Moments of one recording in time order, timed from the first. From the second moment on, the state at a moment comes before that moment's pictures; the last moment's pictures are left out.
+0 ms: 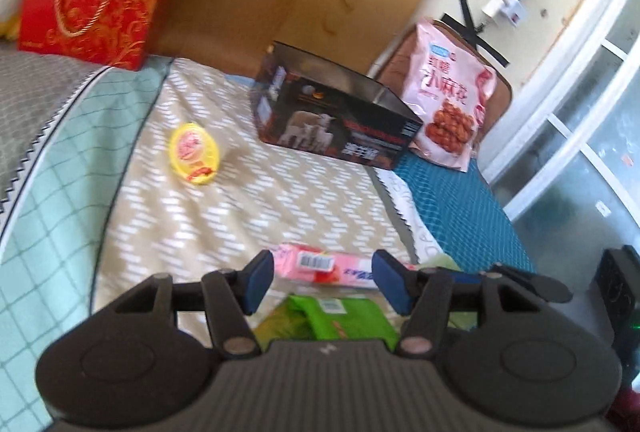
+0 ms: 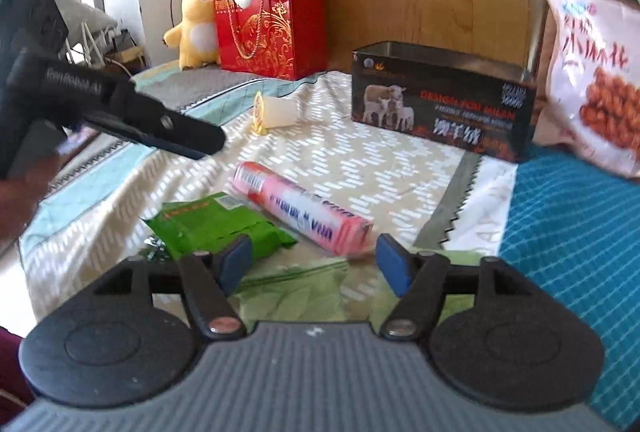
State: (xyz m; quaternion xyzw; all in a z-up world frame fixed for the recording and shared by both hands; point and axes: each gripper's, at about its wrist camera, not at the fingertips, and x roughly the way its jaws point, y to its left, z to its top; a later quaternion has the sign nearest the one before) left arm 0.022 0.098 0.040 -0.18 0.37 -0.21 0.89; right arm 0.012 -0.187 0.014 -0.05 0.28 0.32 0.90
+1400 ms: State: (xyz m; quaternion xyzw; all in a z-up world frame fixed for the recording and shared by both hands) left arm 0.060 0.078 0.019 -0.14 0.41 -0.26 0.87; right arm 0.060 -0.212 0.016 0.04 0.43 0.33 0.84
